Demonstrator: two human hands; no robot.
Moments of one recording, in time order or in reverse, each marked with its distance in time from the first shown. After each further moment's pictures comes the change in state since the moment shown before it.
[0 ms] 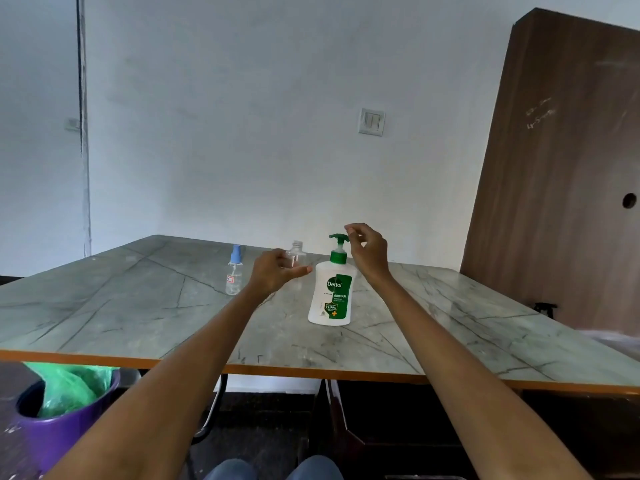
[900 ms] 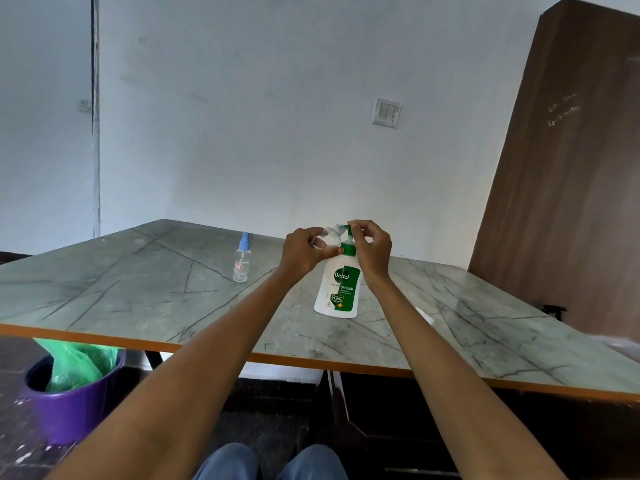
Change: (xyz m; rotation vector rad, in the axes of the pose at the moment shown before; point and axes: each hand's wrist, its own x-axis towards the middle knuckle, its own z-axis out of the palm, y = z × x) left_hand 0.011 0.025 0.026 0.050 0.075 0.132; right_hand -0.011 0.001 0.022 0.224 0.121 0.054
